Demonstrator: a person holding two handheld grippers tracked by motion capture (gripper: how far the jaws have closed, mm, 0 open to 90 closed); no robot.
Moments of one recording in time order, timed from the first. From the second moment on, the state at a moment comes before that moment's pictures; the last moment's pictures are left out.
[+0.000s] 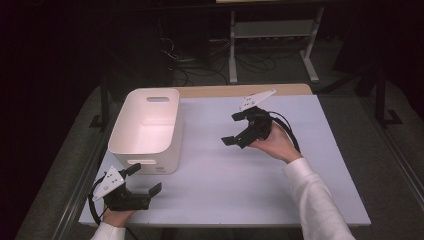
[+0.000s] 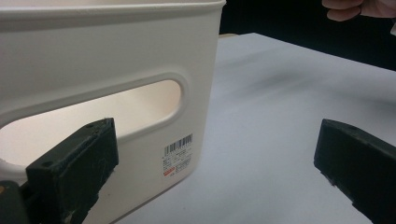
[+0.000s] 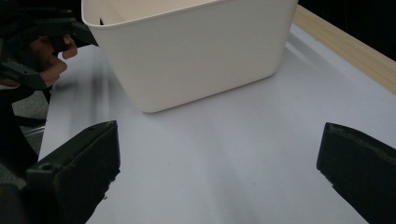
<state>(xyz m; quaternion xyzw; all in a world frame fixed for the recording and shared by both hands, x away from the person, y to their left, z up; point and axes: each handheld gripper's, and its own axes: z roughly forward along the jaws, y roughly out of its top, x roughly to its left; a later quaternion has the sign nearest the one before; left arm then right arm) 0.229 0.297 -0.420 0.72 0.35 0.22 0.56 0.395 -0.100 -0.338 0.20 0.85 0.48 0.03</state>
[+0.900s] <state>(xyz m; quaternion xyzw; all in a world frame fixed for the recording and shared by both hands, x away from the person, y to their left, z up) 0.228 0.297 -0.419 0.72 0.35 0.23 0.56 0.370 -0.144 -0.344 0.22 0.83 0.51 0.05</state>
